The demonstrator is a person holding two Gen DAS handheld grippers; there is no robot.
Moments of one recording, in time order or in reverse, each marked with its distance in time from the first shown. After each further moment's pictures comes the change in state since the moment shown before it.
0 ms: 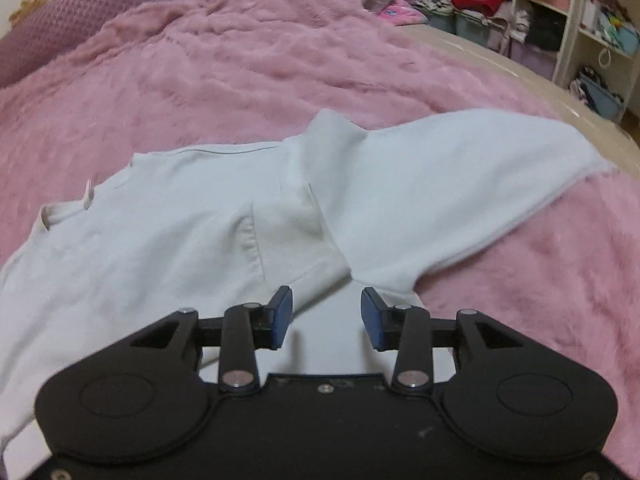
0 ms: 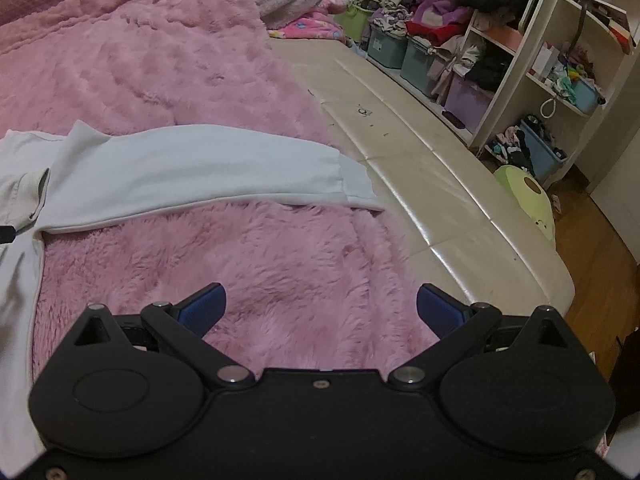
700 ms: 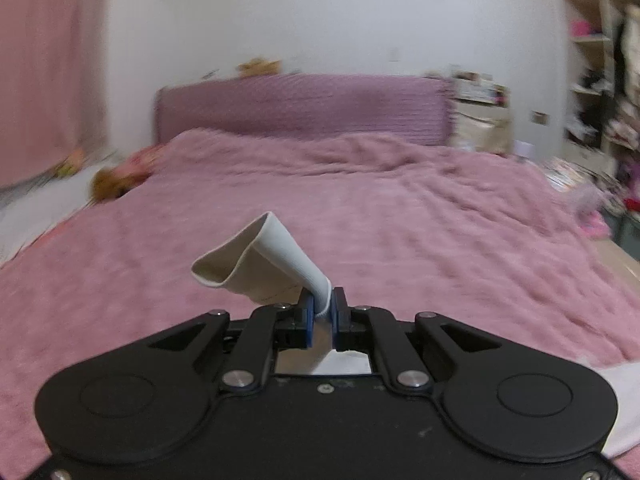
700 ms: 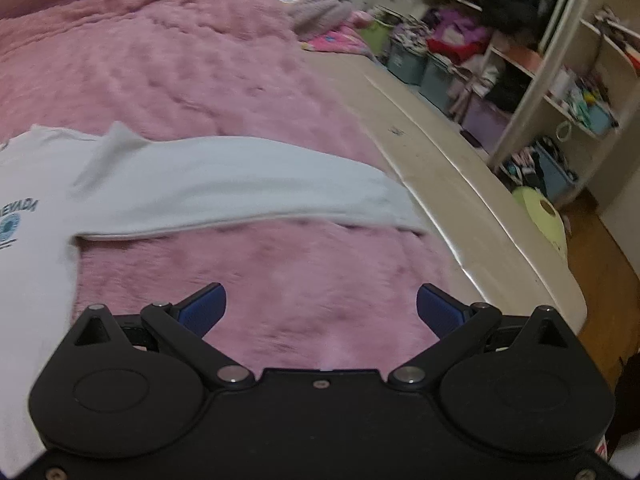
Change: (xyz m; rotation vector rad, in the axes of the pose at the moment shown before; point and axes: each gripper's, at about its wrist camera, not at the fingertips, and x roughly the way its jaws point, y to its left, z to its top) left arm -0.155 0.184 0.029 -0.358 -0.427 0.440; right arm -0.007 0.045 0.008 -0.038 -0.026 0.017
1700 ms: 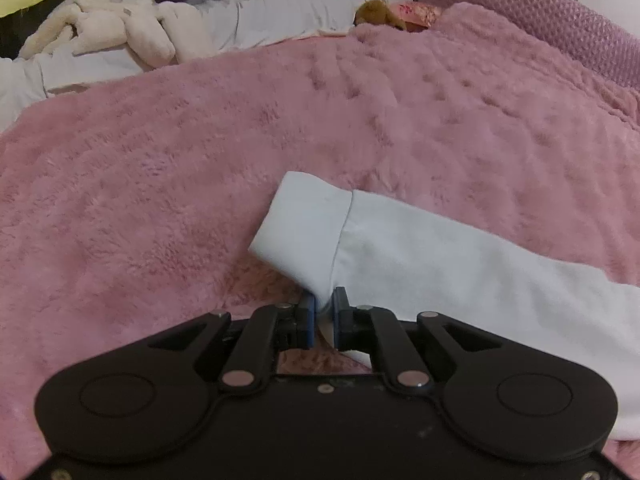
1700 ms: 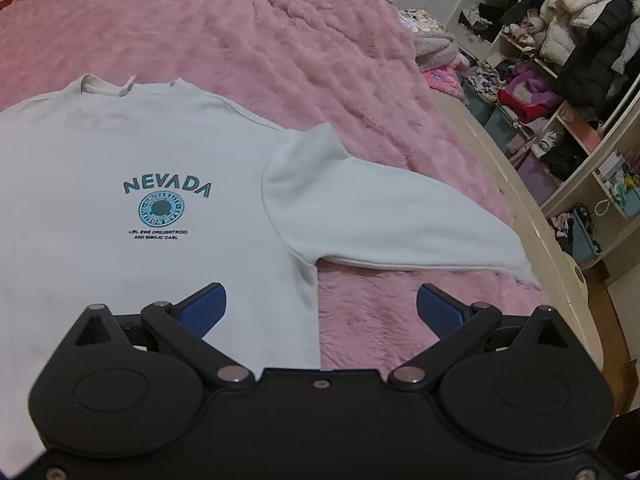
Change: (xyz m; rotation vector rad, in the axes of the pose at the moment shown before) left arm 0.020 0.519 -0.217 -0.431 0.357 0.503; right arm -0.050 0.243 0.011 -0.229 -0.023 0.017
